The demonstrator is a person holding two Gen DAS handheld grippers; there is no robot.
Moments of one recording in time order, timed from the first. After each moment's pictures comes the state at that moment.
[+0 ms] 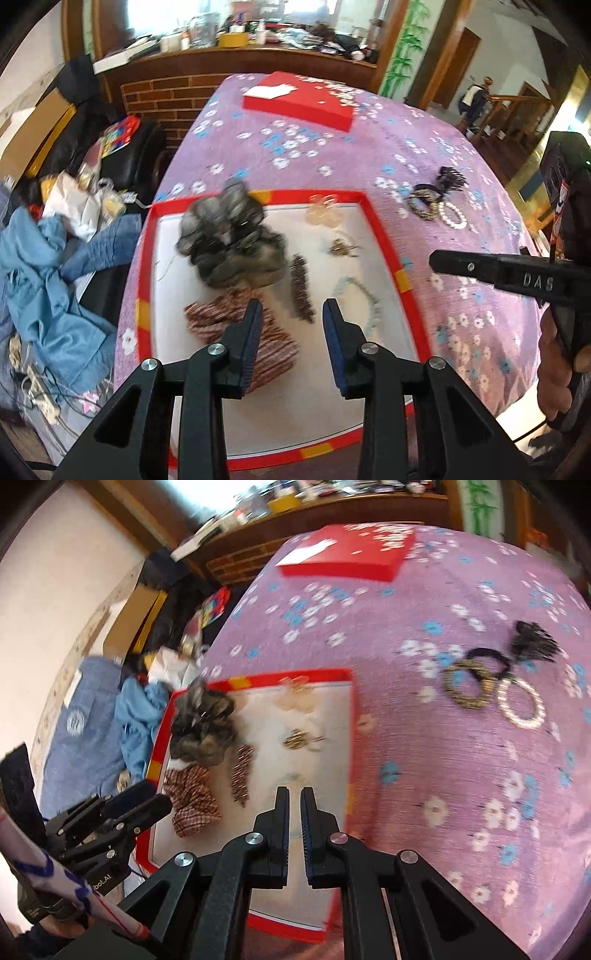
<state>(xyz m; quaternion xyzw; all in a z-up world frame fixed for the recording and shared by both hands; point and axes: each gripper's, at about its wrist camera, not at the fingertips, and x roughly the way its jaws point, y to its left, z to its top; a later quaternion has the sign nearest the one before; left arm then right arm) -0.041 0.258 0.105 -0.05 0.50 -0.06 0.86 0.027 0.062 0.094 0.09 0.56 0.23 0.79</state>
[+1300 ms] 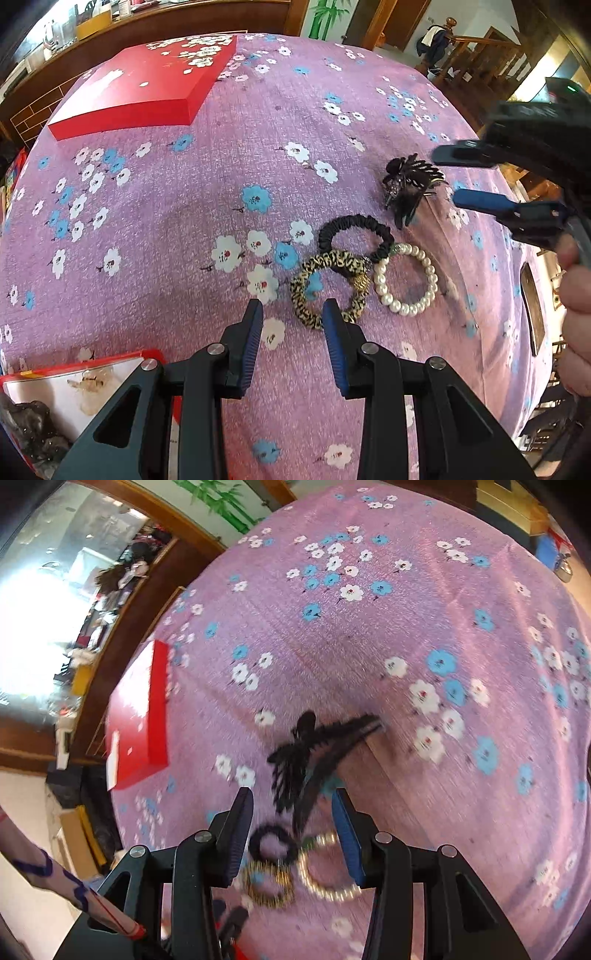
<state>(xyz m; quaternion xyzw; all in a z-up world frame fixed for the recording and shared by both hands) 0.170 0.060 0.033 -0.01 0.58 -0.15 0.80 0.217 -0.160 0.053 0.35 0.57 -0.05 0.74</state>
